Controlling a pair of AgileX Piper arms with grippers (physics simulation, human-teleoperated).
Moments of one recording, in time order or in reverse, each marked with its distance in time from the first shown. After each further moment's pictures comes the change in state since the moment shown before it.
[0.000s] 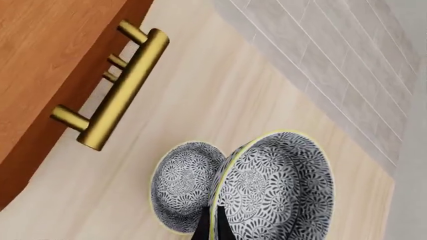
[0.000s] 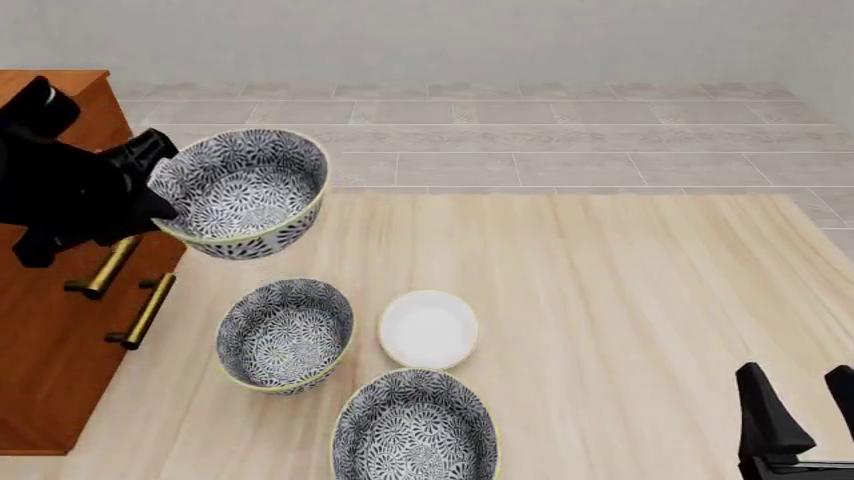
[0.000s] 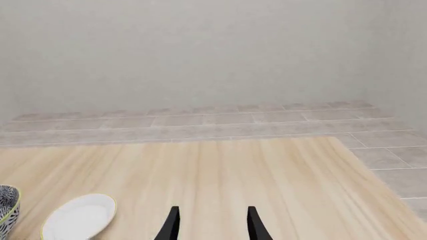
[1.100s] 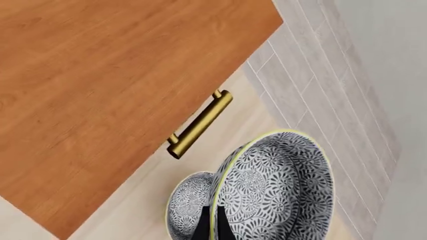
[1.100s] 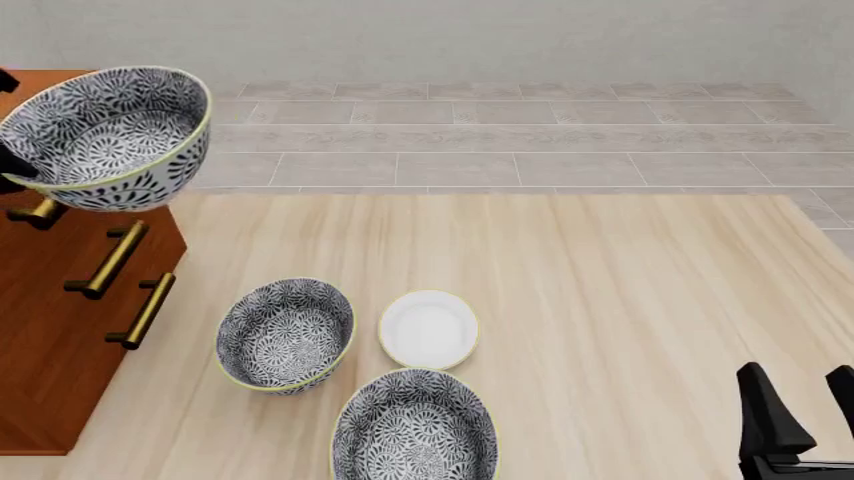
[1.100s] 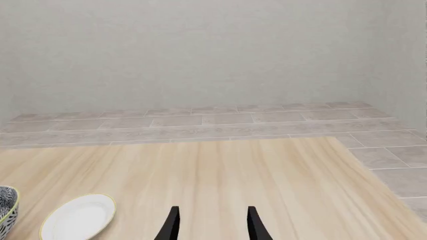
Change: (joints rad) left arm 0.269 -0.060 -0.182 0.178 -0.043; right arm -0.005 0.000 0.000 0.000 0.001
